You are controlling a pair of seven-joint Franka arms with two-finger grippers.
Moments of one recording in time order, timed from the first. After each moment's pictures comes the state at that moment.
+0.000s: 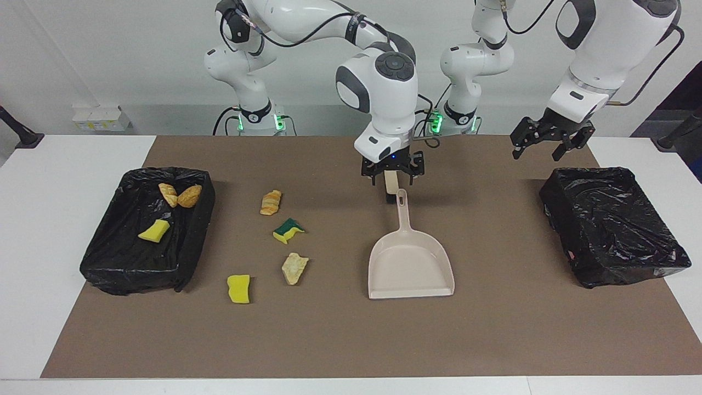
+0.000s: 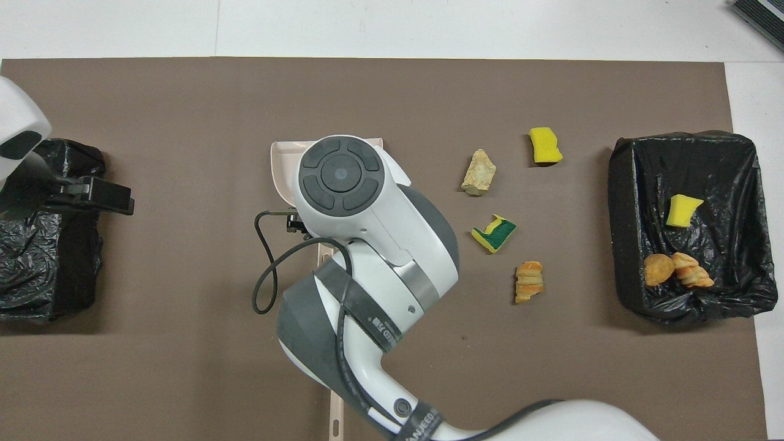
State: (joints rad) left arm 0.07 -0.03 -0.17 -1.64 -0.05 1.63 -0.02; right arm 0.58 0.42 0.13 -1.33 0.05 1.76 0.77
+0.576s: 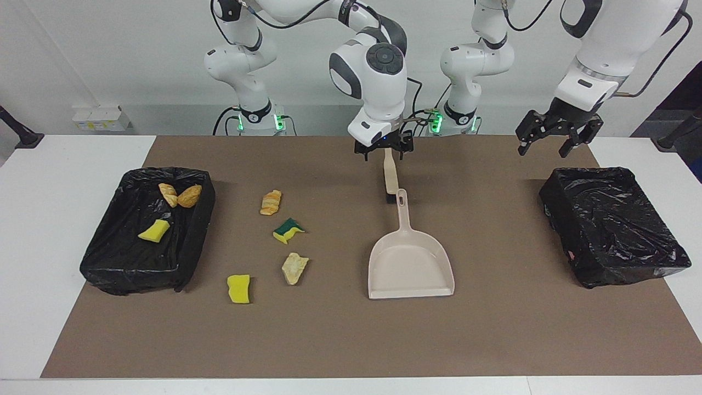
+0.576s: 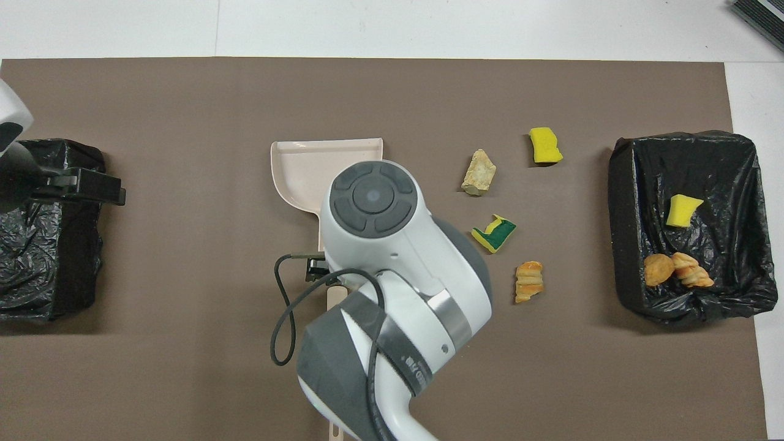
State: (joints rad) left arm 0.07 -0.04 -0.17 -1.60 -0.05 1.63 -0.02; right arm 0.65 0.23 0.13 -1.68 0.14 1.87 0.76
